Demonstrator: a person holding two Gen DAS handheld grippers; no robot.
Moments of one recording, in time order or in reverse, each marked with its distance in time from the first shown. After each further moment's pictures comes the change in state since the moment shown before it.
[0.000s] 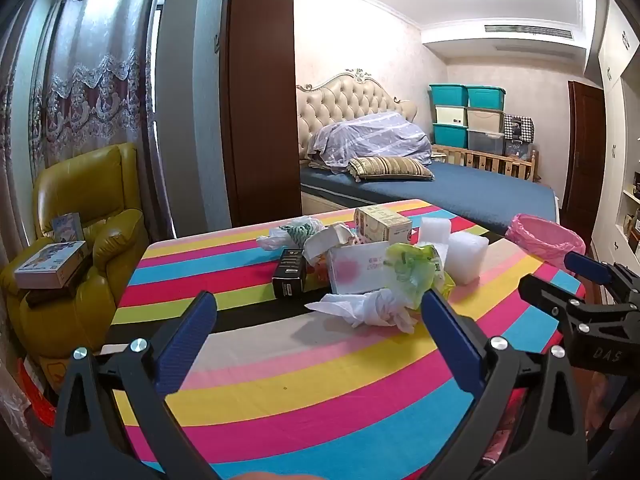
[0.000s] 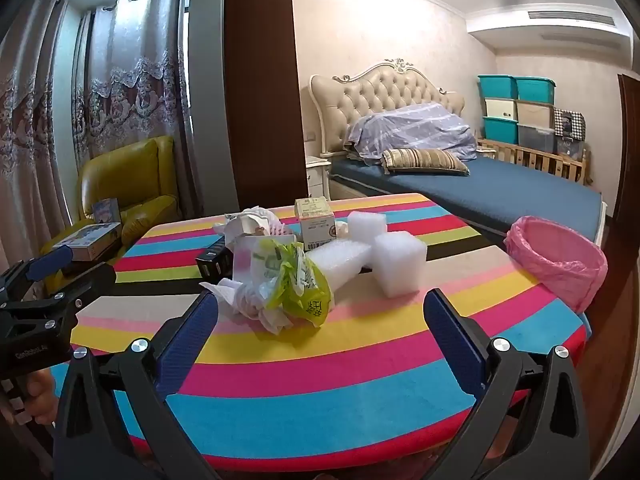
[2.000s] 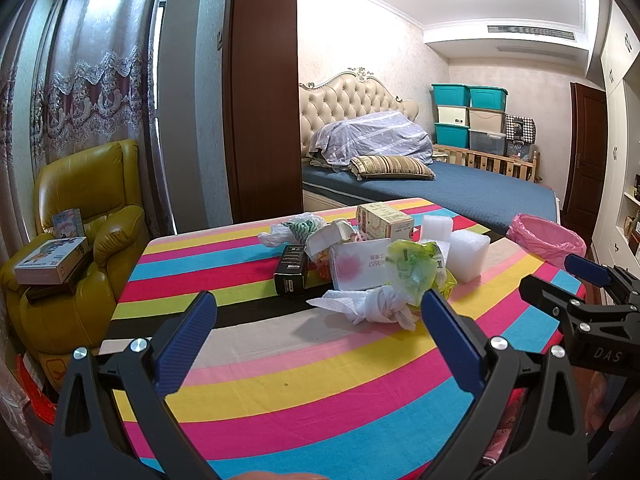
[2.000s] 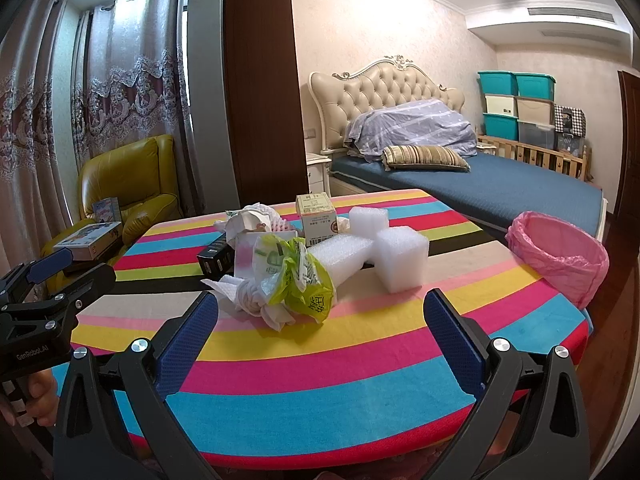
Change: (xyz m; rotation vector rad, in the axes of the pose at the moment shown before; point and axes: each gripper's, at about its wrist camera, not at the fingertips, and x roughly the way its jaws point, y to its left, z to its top) left arm 0.000 0.004 -0.004 -0.020 0.008 -0.003; right arm -0.001 0.002 -0.001 -0.001 -0.001 0.002
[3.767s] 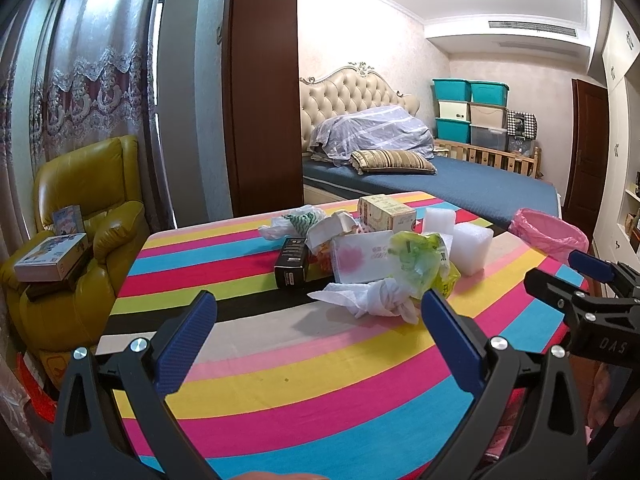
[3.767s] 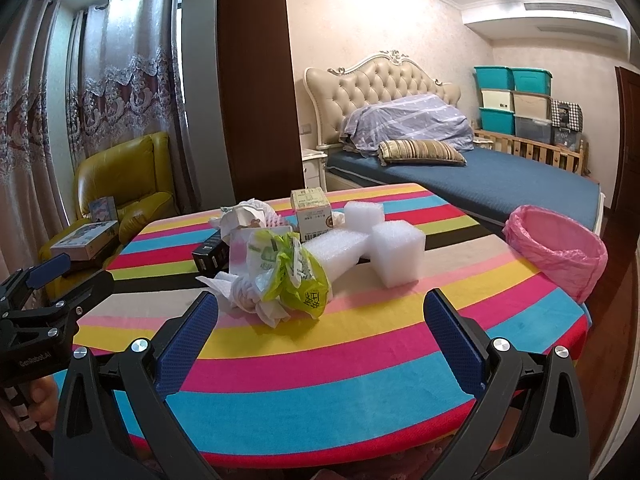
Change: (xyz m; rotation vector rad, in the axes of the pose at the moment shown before) left arm 0.008 -0.002 -0.006 0.005 0.023 0.001; right arm 0.011 -0.006 -0.011 0.028 0.030 -0.008
